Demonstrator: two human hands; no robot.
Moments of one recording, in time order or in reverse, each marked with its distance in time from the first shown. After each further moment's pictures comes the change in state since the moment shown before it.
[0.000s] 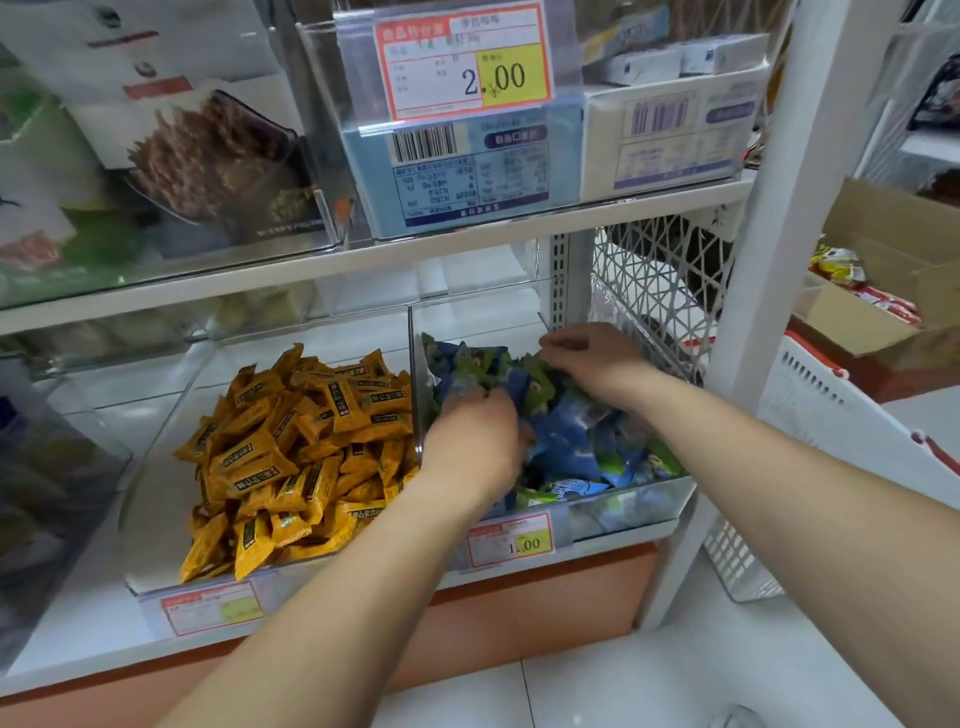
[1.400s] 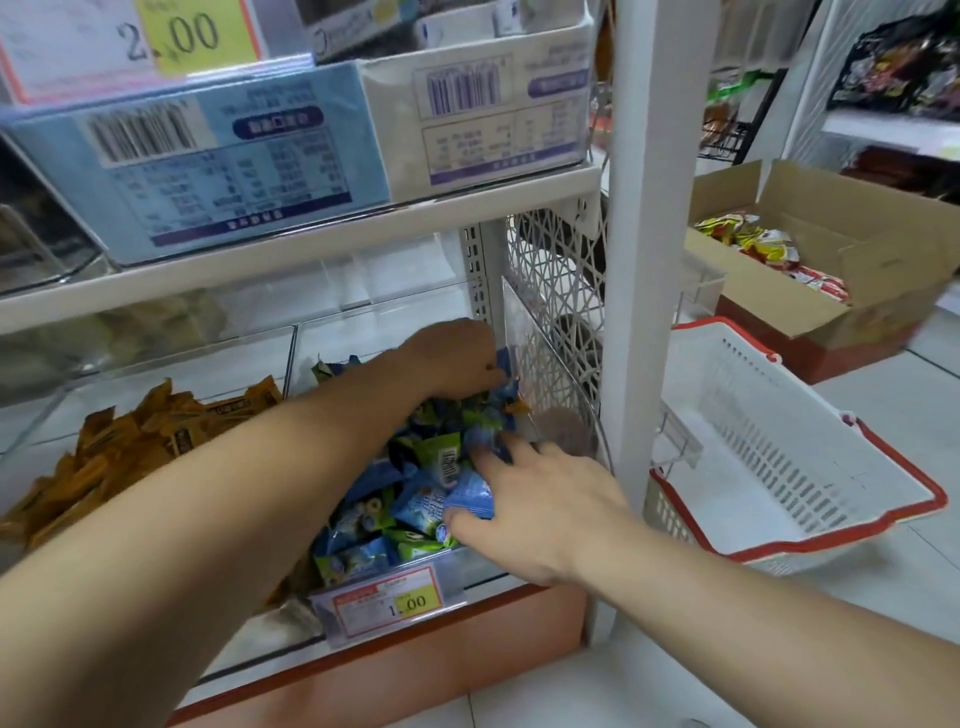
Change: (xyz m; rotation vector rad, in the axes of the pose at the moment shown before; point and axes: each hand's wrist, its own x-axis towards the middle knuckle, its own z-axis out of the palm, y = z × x) left_hand 0.159 0.048 0.017 0.235 -0.227 0.465; right_hand -0.094 0.032 0.001 -0.840 -0.219 -0.132
